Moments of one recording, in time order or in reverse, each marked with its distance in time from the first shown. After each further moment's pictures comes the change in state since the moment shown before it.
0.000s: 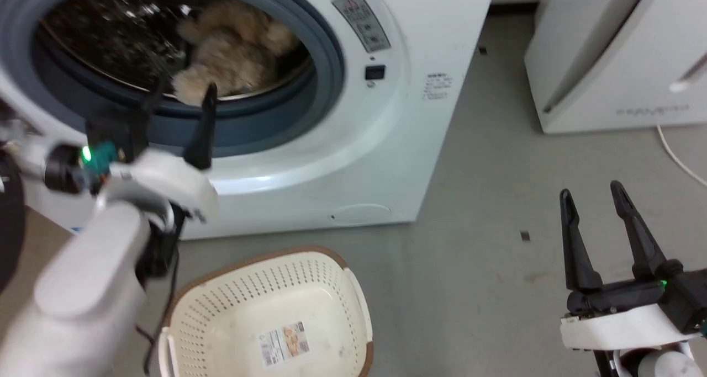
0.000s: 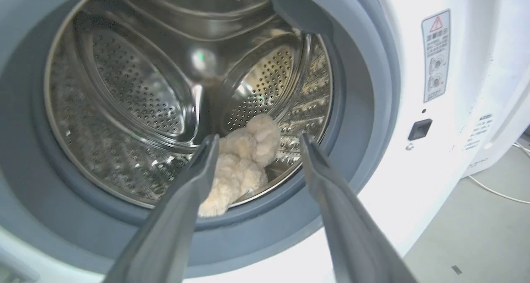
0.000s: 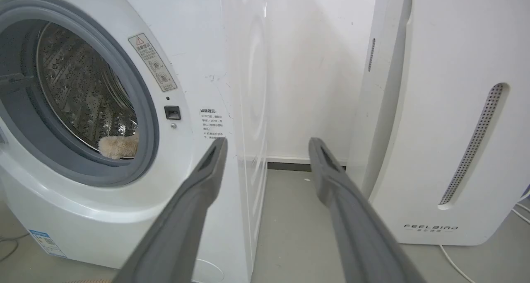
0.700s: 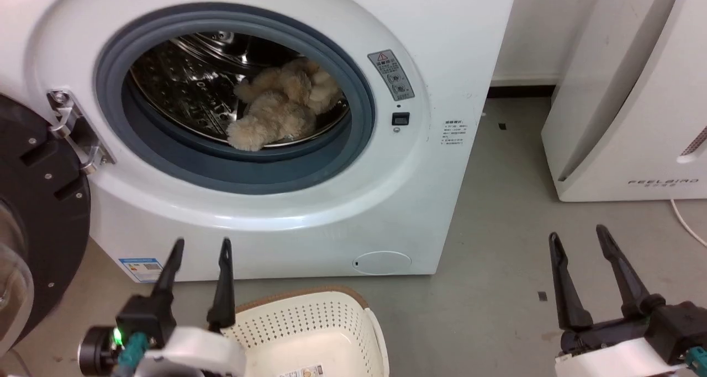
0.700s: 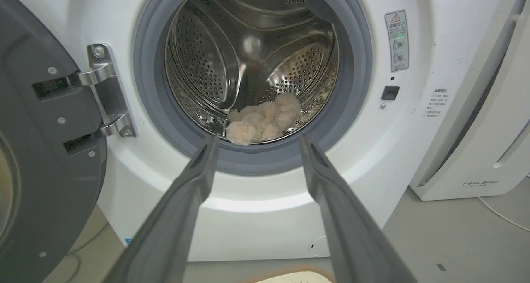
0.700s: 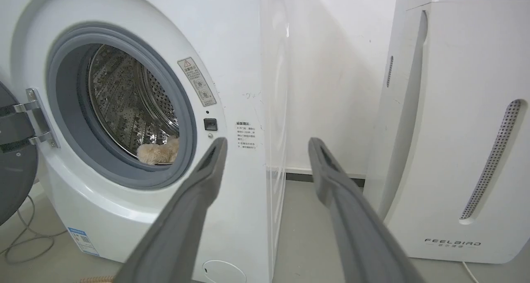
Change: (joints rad) left arm 0.667 -0.162 0.304 -0.394 0.252 0.131 0.000; right arm 0.100 0.000 0.008 0.025 0.004 0.000 0.000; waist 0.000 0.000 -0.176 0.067
